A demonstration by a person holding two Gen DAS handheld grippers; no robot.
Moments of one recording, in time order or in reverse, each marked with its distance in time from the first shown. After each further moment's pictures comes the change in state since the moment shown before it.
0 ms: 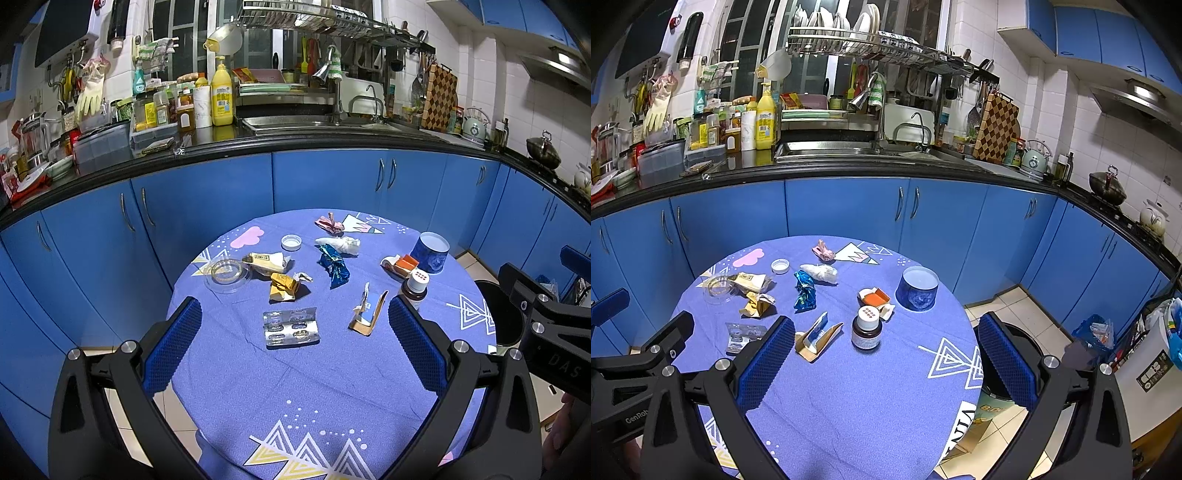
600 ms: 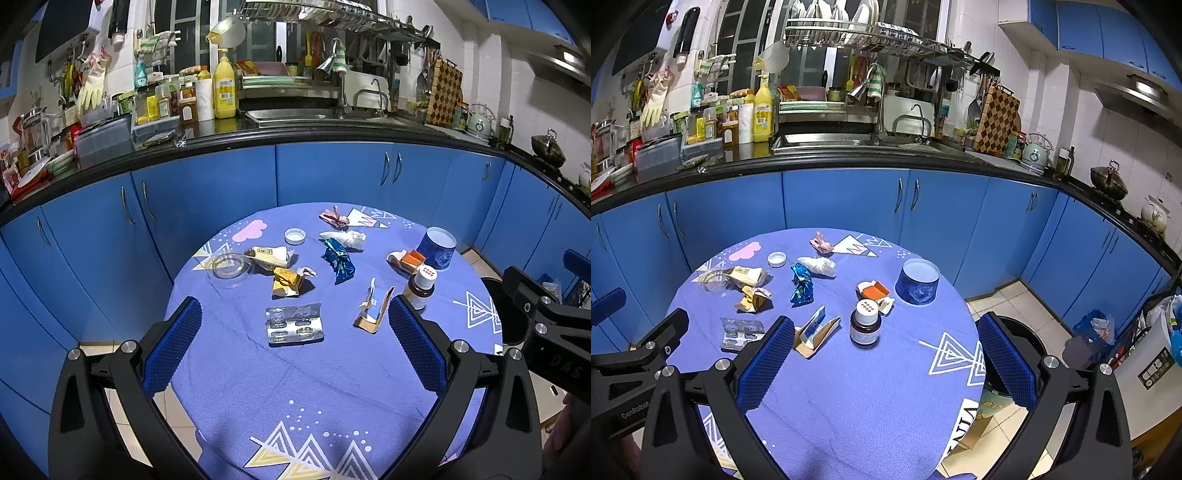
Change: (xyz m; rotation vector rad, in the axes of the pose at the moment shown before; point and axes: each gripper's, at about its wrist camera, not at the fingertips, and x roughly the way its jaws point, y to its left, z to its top) left arm 0.021 0.002 -0.008 -0.006 0.028 0.014; right arm 0.020 0.001 -0.008 0.000 0.031 -0.001
